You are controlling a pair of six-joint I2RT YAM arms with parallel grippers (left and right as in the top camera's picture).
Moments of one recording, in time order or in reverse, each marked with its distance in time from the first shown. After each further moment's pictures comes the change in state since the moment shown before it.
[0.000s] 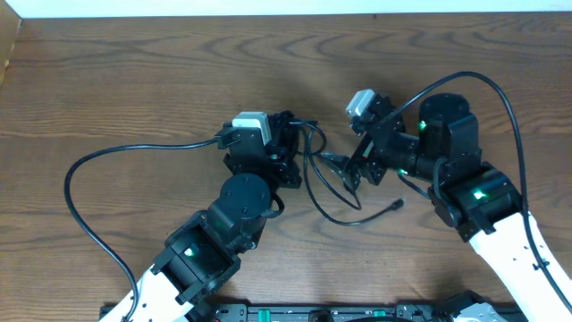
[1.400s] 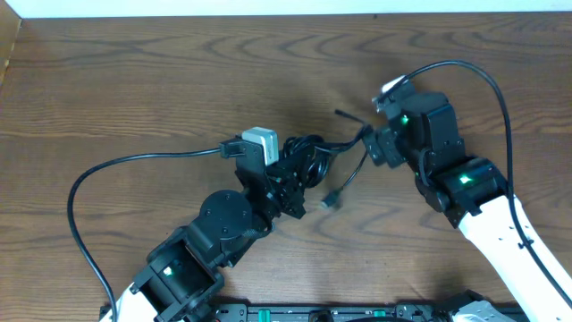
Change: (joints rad) left arm -0.023 -0.106 0.000 -0.076 0.304 -0.058; right arm -0.013 0.077 0.006 -0.196 0.723 0.048
